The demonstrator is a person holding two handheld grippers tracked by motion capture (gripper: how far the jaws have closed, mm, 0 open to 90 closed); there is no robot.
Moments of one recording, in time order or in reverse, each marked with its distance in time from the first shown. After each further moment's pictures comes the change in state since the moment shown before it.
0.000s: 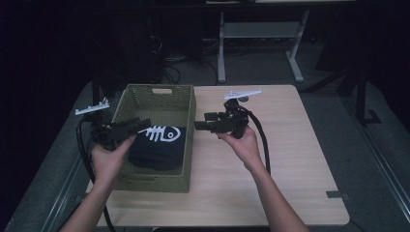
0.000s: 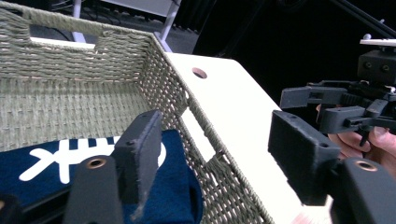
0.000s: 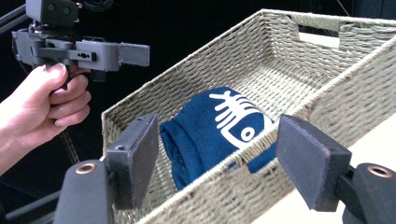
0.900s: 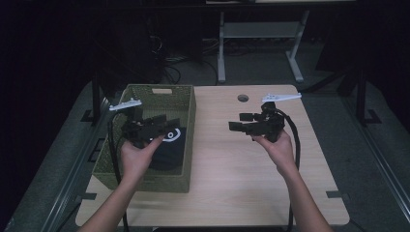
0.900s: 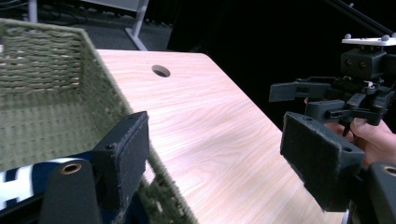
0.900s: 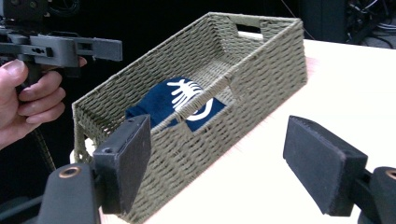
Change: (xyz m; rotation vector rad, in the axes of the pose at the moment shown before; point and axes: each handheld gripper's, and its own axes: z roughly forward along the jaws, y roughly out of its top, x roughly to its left) left arm -0.050 -0.002 0.051 0.030 -0.095 0.056; right arm -0.031 -0.025 -0.081 -0.034 -0.121 0.029
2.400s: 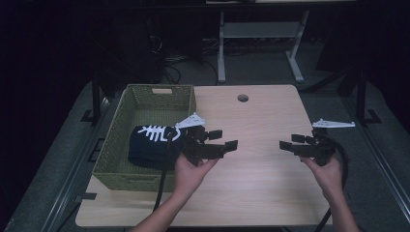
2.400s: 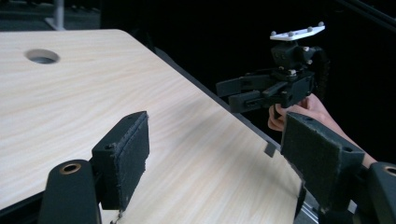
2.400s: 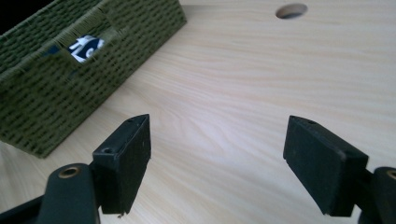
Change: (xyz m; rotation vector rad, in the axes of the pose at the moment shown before) left arm -0.090 -0.051 0.095 0.080 -0.219 0.131; right arm -0.067 -0.092 -0.104 0.032 -0.290 0.101
